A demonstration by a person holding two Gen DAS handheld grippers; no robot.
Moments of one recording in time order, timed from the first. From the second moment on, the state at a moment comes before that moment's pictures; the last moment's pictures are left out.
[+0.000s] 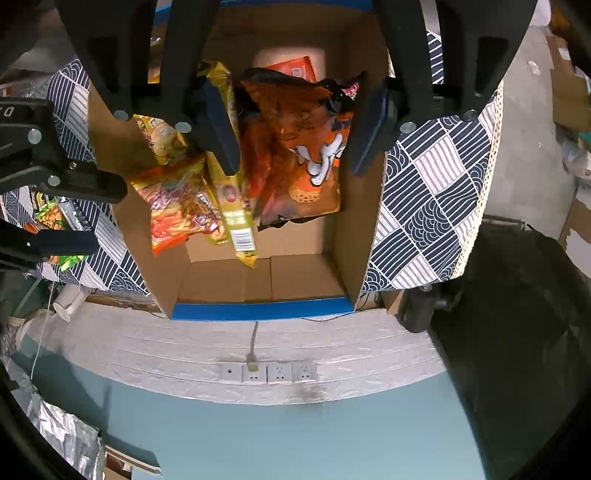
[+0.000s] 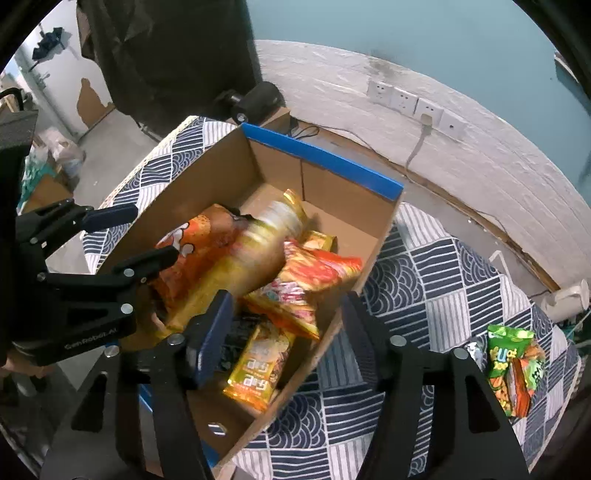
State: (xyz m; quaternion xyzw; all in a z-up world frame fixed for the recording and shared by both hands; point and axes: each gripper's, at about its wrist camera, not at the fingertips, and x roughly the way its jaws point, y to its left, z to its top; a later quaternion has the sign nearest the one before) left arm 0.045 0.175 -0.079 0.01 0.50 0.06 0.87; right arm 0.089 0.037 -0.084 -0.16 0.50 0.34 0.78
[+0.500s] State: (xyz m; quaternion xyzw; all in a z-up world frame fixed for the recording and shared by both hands) left arm 0.048 0.151 -0.073 0.01 0.49 0.04 0.87; right arm 0.093 -0.012 -0.075 -0.13 0.50 0.31 0.80
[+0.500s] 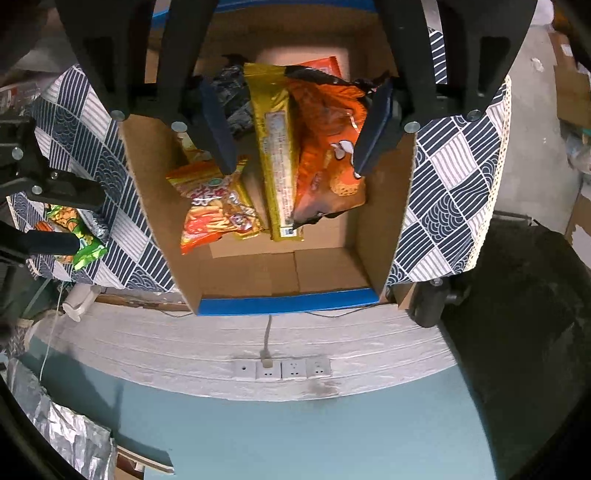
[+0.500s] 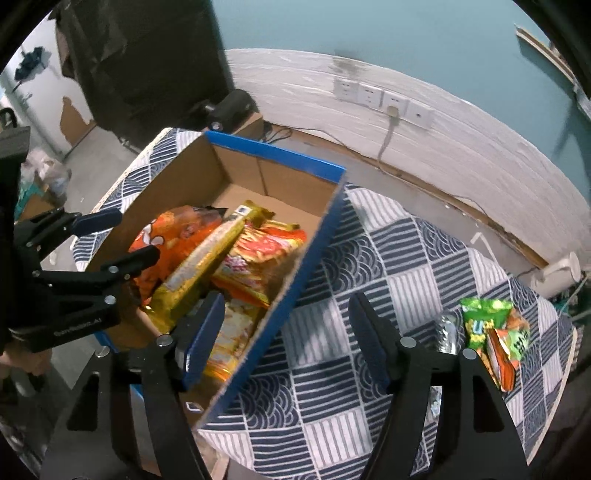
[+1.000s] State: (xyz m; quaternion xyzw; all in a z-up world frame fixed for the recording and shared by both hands) left arm 0.059 0.102 -0.069 0.01 0.50 0.00 0.87; right arm 0.100 -0.092 -0.078 -0.10 0.51 0.26 0.82
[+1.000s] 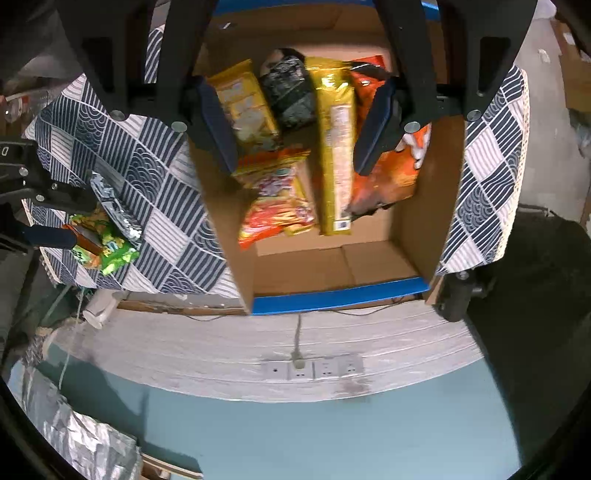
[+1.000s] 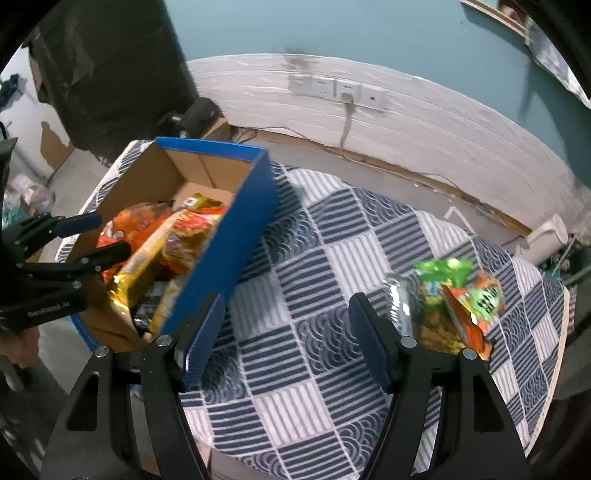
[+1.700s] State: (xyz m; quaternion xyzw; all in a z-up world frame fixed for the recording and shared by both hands) left arm 0.082 -0.008 -0.082 0.07 0.52 -0.06 0.85; right arm 0.122 -0.236 -0.096 -0.04 0.52 0.17 0.83
